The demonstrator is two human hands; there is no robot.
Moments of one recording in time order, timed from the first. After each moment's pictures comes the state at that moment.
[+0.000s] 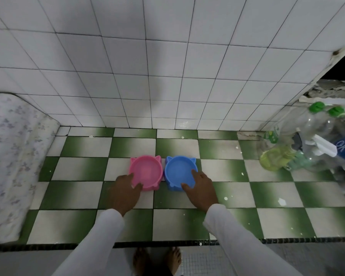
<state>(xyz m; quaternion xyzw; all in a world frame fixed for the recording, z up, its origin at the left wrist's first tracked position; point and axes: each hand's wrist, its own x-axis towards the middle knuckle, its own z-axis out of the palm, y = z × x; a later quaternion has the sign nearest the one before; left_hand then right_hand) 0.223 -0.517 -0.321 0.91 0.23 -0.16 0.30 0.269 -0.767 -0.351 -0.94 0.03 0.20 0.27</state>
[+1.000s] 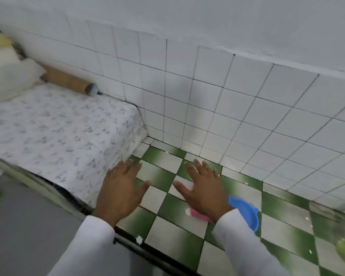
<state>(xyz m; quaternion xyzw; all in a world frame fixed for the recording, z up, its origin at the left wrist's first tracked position) 0.103 -0.364 -0.198 0.95 0.25 0.08 0.18 0.249 -0.568 -0.193 -0.93 -0.33 0.10 0.13</state>
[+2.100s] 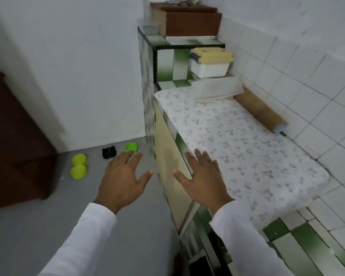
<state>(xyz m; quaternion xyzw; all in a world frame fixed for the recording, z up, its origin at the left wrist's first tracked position) -0.231 -0.072 -0.185 0.78 0.59 0.17 0.09 0.008 -0.117 -0.165 -0.73 -0.66 0.13 0.12</state>
